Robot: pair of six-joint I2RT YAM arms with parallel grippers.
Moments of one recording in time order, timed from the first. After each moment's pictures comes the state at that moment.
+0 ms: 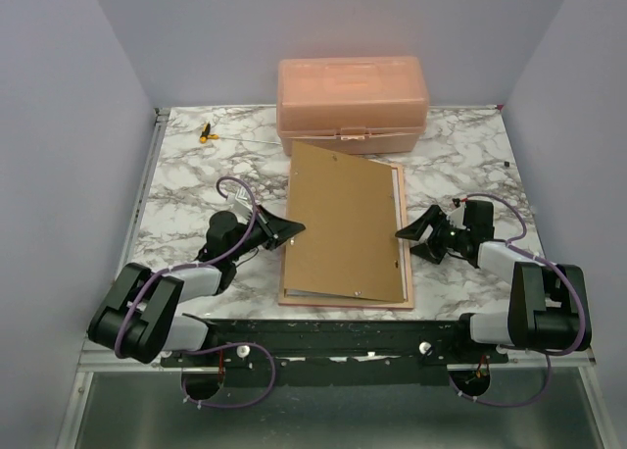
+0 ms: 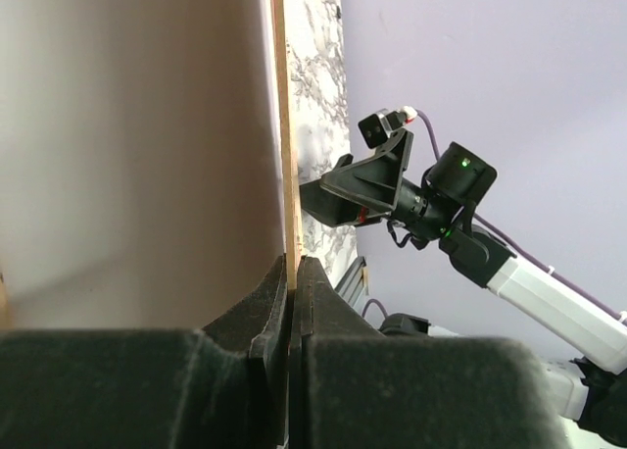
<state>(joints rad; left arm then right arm) -0.36 1.31 0.27 0.89 0.52 -1.23 -0.07 1.35 0.43 0.03 -0.65 0.69</state>
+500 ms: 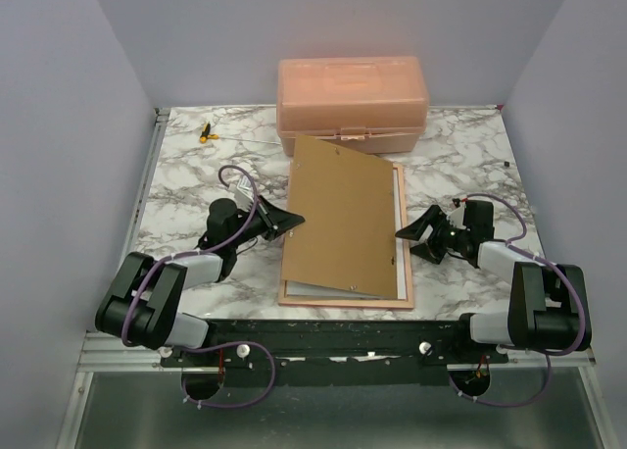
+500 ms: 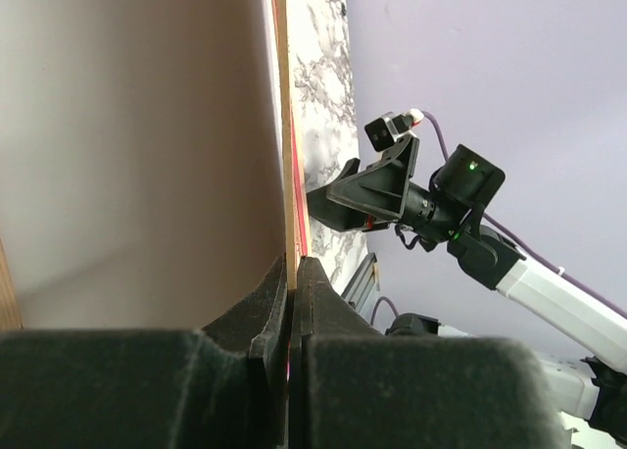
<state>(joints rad) -0.31 1.39 0.36 0.85 0.60 -1.18 -0.07 1.35 0.43 0.03 -0.65 0.69</state>
